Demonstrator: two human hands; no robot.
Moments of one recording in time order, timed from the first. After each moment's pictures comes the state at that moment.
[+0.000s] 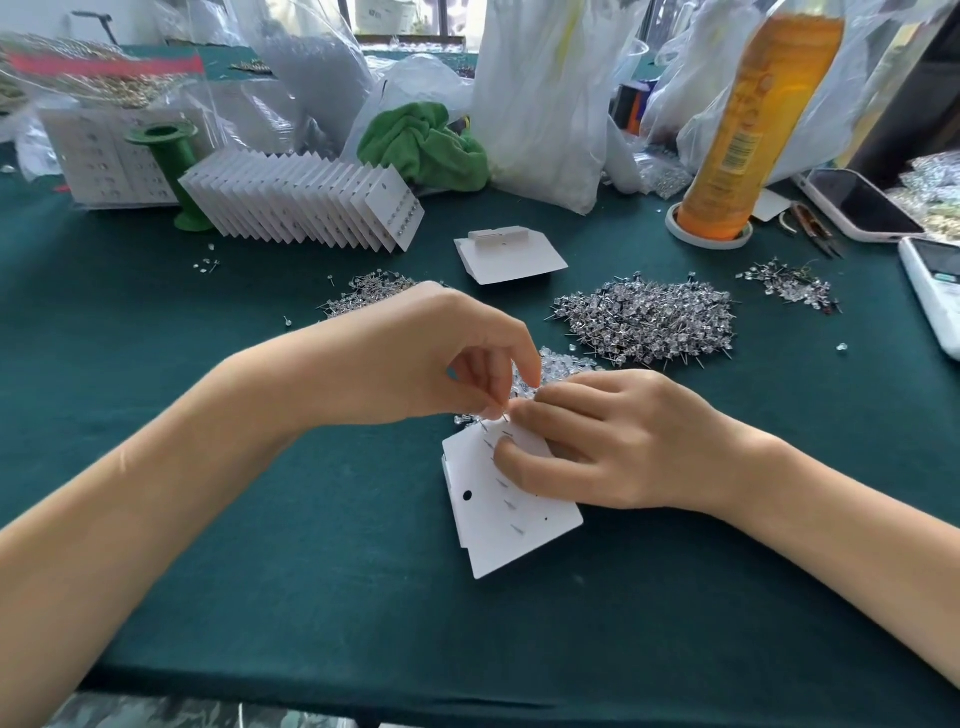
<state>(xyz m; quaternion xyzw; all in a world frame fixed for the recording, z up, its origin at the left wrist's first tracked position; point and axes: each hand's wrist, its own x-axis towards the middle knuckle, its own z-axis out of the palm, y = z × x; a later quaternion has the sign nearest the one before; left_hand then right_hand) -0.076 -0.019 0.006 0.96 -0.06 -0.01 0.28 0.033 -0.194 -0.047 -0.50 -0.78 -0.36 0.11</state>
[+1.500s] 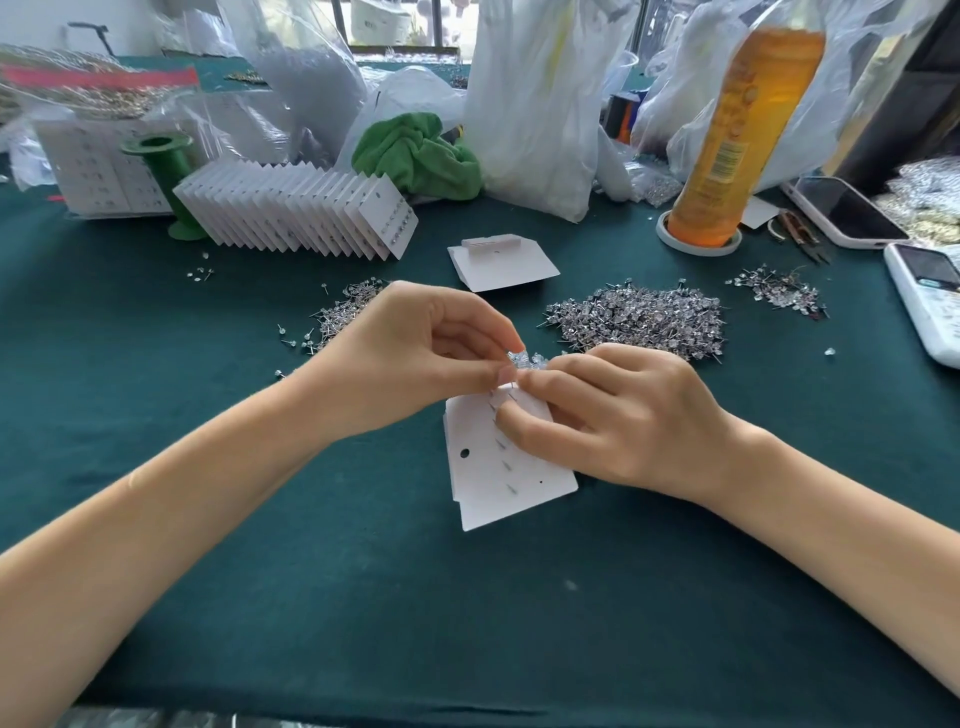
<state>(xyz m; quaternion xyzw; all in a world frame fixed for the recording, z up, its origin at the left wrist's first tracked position) -0.073 -0.027 -0.008 0.84 0.06 0.10 0.53 0.038 -0.189 -0.044 -0.53 -0.71 -0.45 0.13</state>
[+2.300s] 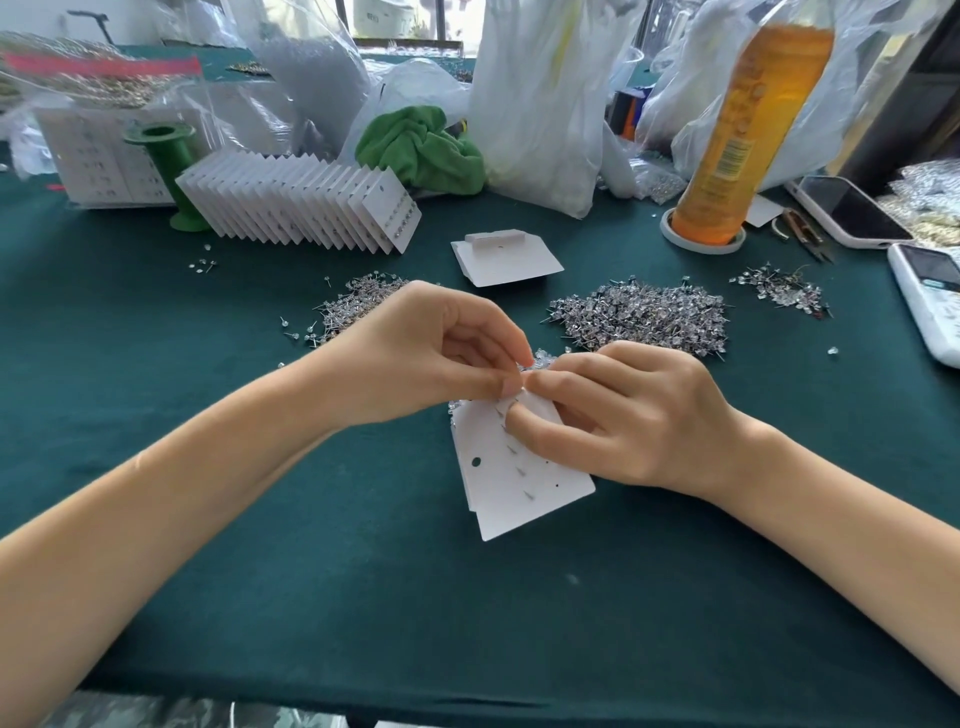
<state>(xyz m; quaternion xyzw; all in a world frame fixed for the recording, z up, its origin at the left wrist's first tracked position) -0.073 -0.025 -0.007 0.85 0.03 0.05 0.53 0.043 -0.191 -0.046 -0.51 -0.72 -0.45 0.14</state>
